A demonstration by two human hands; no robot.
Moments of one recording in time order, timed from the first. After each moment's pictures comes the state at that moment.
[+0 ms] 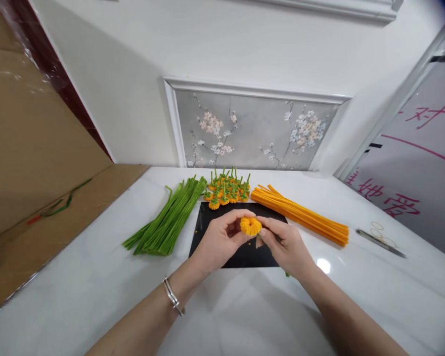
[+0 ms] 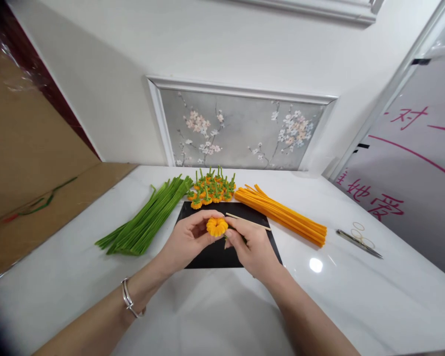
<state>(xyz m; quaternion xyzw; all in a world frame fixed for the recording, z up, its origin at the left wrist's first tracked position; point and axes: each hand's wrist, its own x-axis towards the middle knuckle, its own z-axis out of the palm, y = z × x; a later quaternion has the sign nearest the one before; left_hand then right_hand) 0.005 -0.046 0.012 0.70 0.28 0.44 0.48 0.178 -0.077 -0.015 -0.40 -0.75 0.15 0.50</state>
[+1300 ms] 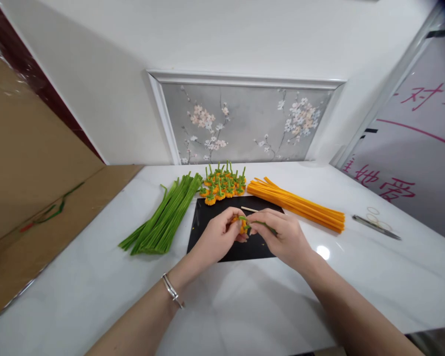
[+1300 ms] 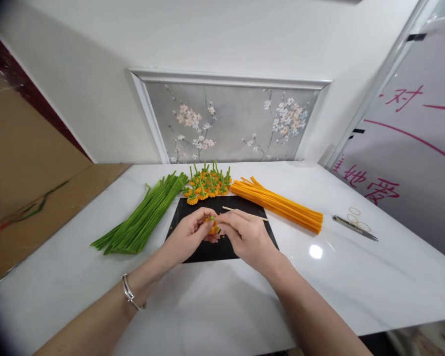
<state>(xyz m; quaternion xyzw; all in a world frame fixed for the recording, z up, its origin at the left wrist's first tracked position) 0.006 -0.039 0.001 0.70 0.33 0.35 0.53 0.178 -0.078 -0.003 -0.37 -0.77 0.06 0.51</state>
